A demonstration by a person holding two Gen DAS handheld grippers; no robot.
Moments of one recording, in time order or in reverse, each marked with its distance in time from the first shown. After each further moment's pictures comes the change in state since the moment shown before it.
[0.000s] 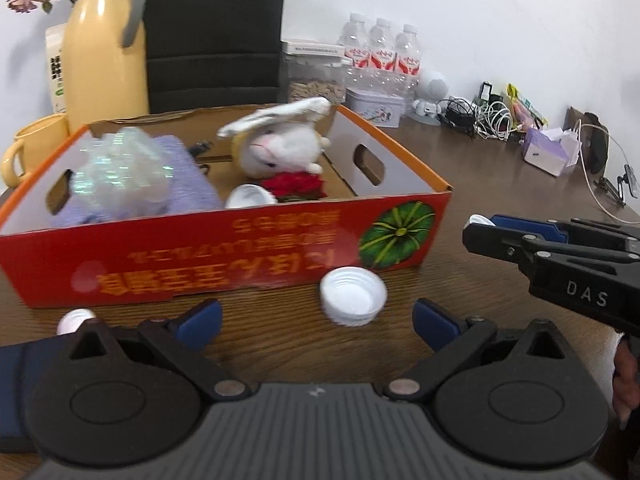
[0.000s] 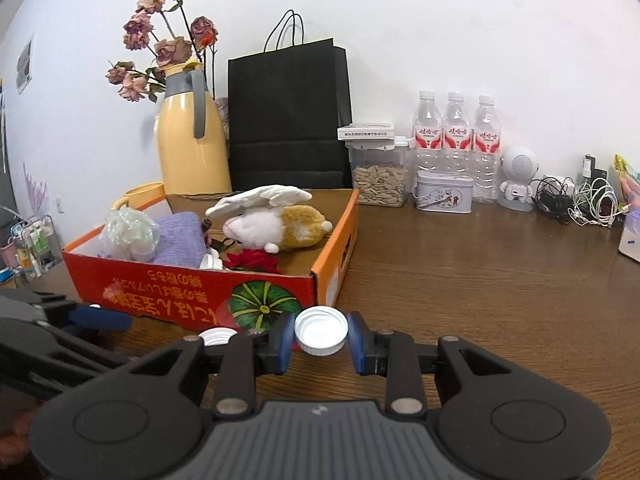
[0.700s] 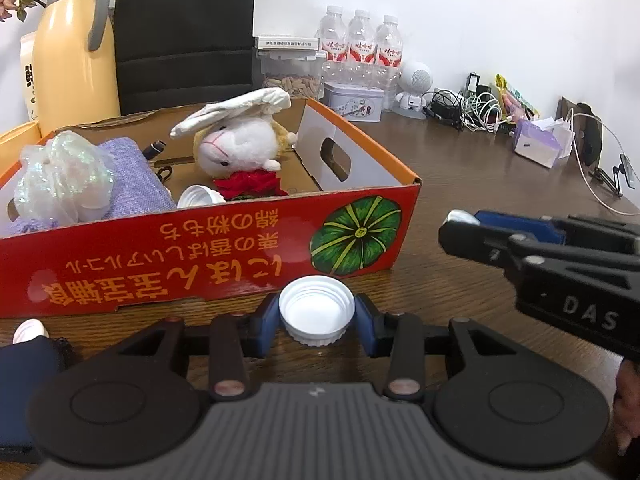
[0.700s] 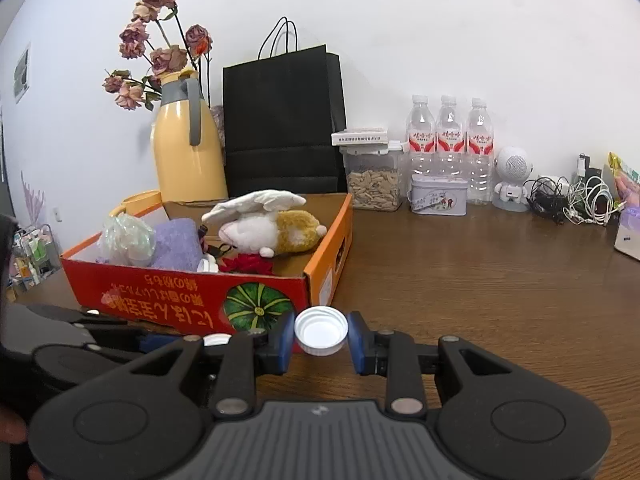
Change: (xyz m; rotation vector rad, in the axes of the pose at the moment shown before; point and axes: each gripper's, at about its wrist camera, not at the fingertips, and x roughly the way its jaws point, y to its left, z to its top) left arm 0.017 -0.025 -0.001 0.027 -0.006 -0.014; right arm -0.002 -0.004 -0.004 0.018 -0.016 -0.002
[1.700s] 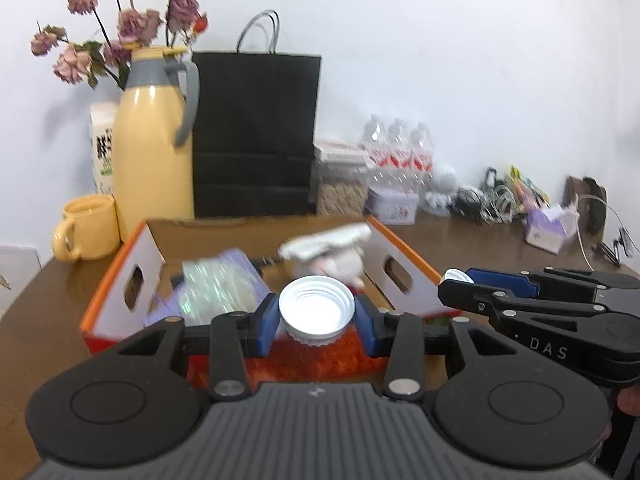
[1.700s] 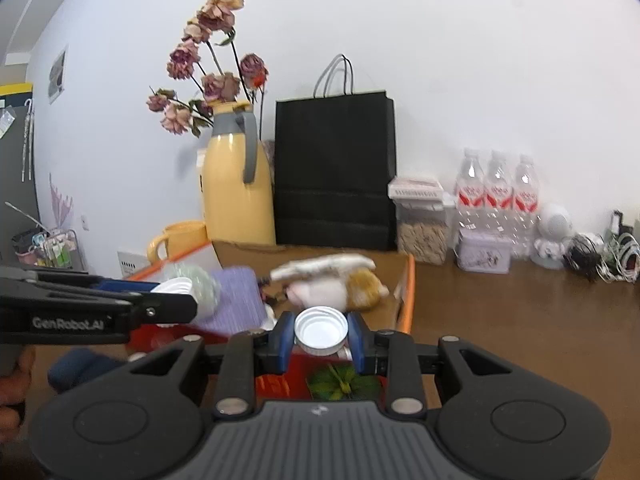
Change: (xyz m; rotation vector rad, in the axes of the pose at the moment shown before) left arm -0.093 0.070 0.037 -0.040 -0.243 0.046; right arm -0.005 0.060 0.046 -0.080 -0.098 0.069
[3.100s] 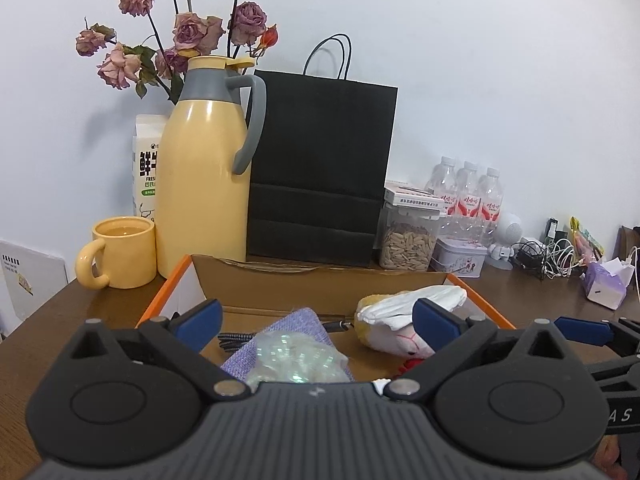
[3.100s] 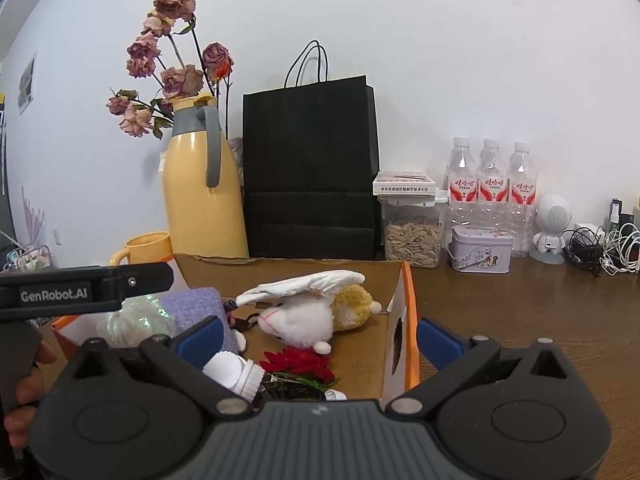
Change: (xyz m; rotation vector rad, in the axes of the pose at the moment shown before) left arm 0.051 0.048 0.010 -0.082 -0.119 0.118; right arm 0.063 -0.009 0.005 0.050 -0.002 -0.067
